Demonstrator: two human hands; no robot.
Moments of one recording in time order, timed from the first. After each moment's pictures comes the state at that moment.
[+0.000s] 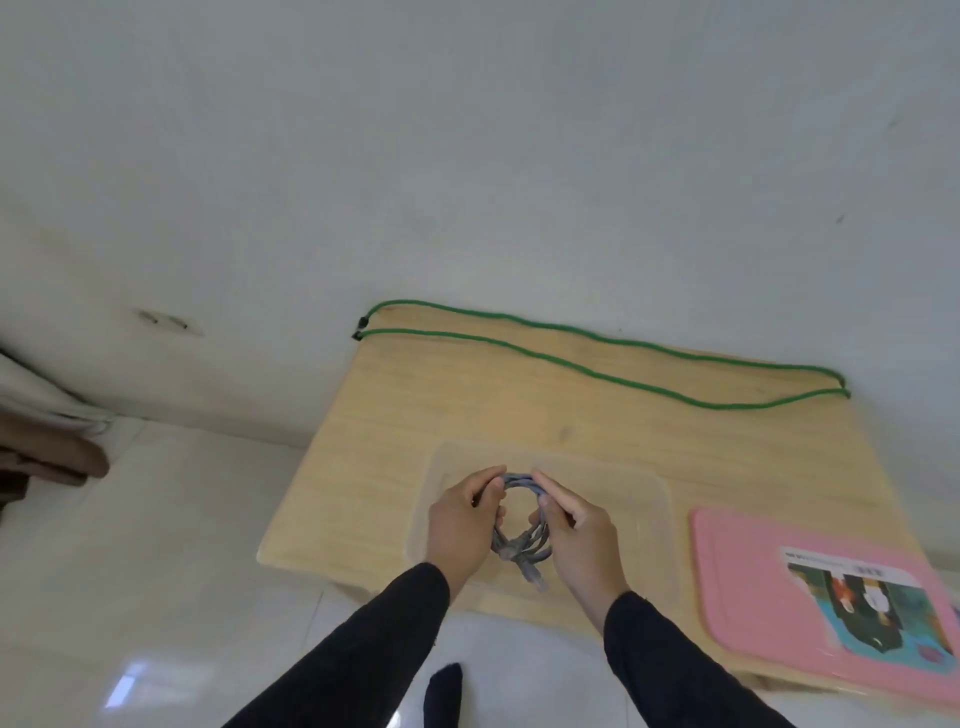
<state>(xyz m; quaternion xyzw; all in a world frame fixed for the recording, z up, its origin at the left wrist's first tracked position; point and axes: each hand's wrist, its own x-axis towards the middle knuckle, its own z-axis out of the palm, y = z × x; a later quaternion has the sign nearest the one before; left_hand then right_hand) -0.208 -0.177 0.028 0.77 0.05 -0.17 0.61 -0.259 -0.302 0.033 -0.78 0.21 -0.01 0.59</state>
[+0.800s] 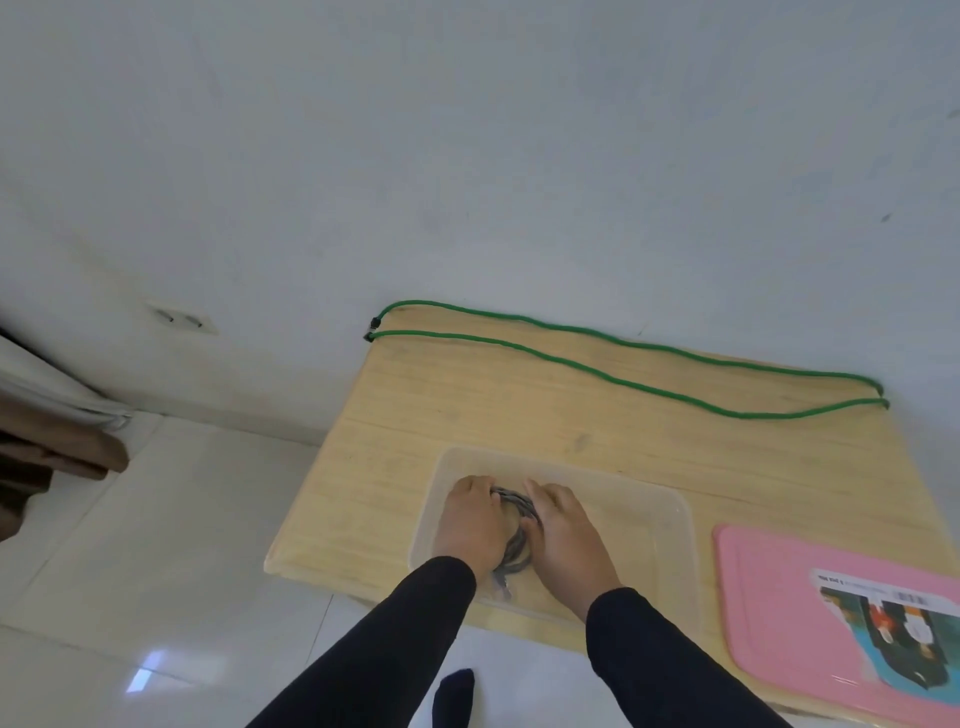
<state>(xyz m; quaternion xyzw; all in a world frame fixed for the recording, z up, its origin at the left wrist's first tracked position) -0.182 -0.182 0.004 0.93 -0.05 -0.15 0.32 -0.231 -0.297 -0.001 -0.94 0.05 0.07 0.32</state>
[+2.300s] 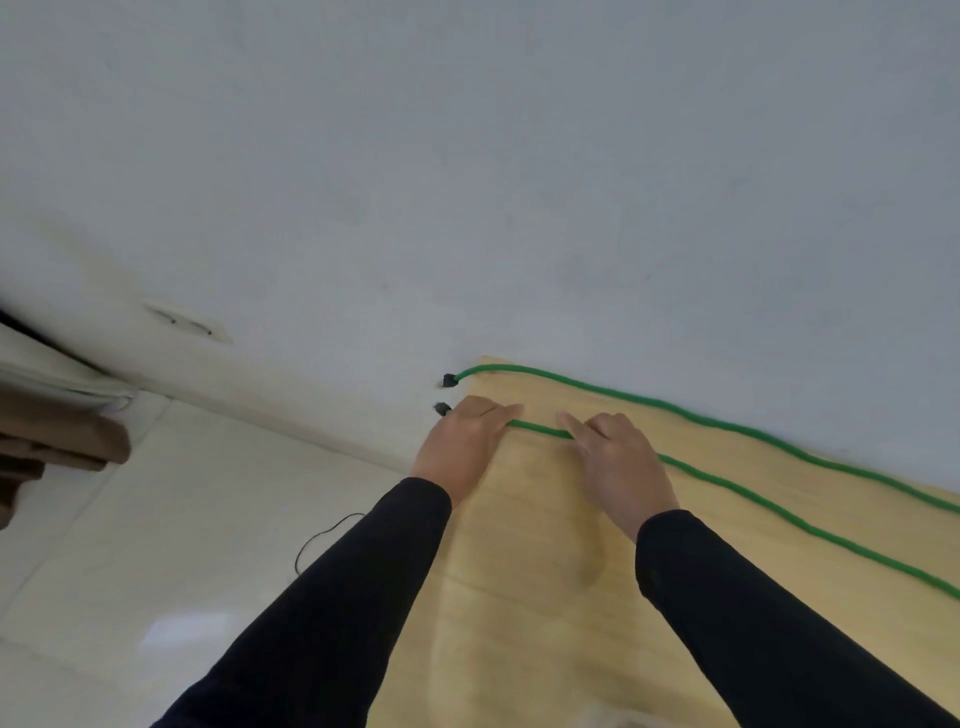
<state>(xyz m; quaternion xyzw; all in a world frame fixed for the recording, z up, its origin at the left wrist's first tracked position) 0.111 -0.078 -0.048 0.91 -0.23 0.03 0.33 0.062 -0.266 -0.033 -0.99 -0.07 -0.05 0.10</state>
